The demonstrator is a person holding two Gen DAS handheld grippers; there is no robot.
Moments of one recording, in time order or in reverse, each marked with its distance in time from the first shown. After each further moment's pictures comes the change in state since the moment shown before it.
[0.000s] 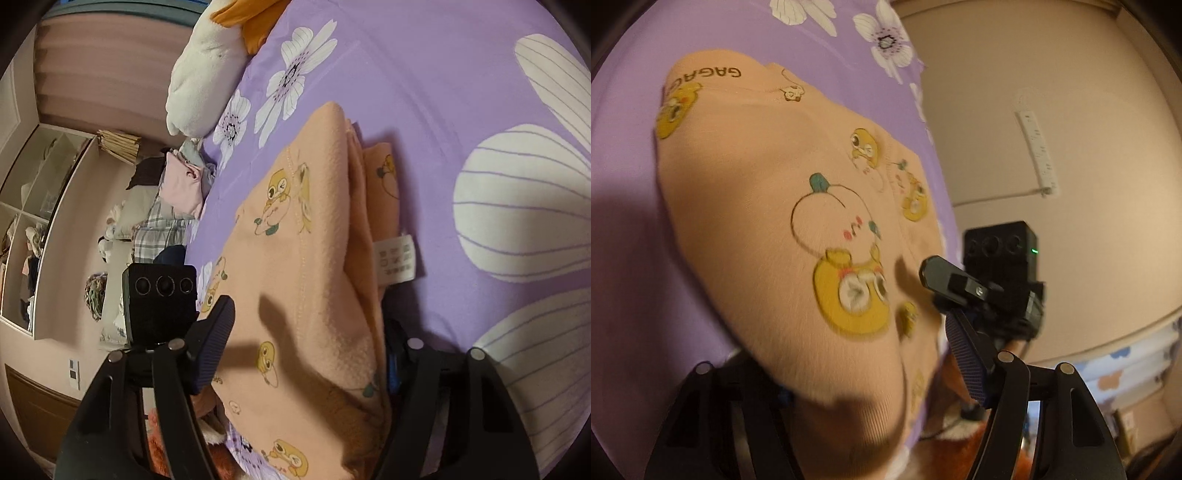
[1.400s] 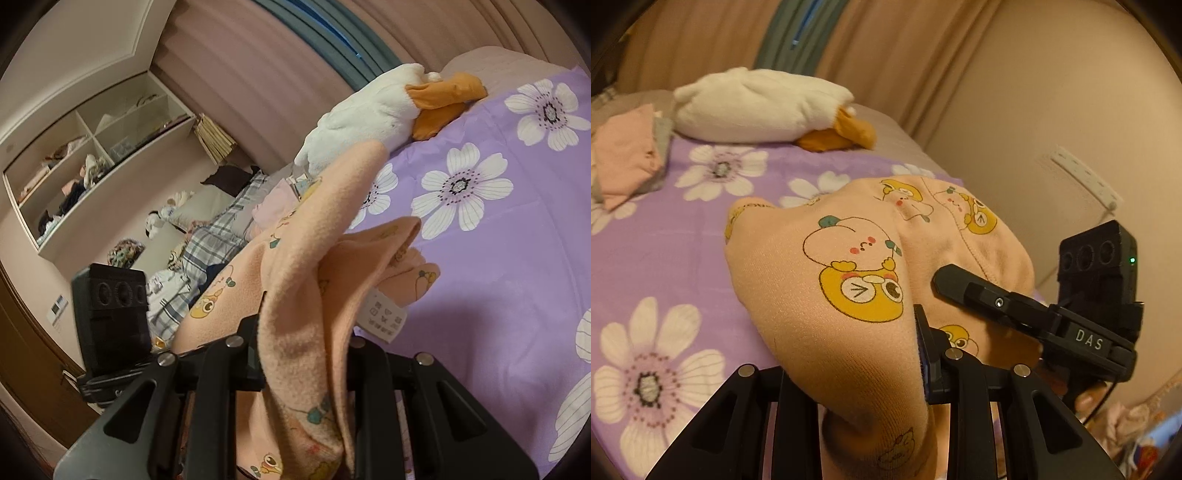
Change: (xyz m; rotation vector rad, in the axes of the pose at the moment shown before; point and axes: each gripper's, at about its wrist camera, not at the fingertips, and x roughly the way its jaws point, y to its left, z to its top) left arm -0.147 -0.163 -0.072 0.323 -0.532 0.617; right arm -0.017 0.192 -0.027 -0.442 -0.245 0.125
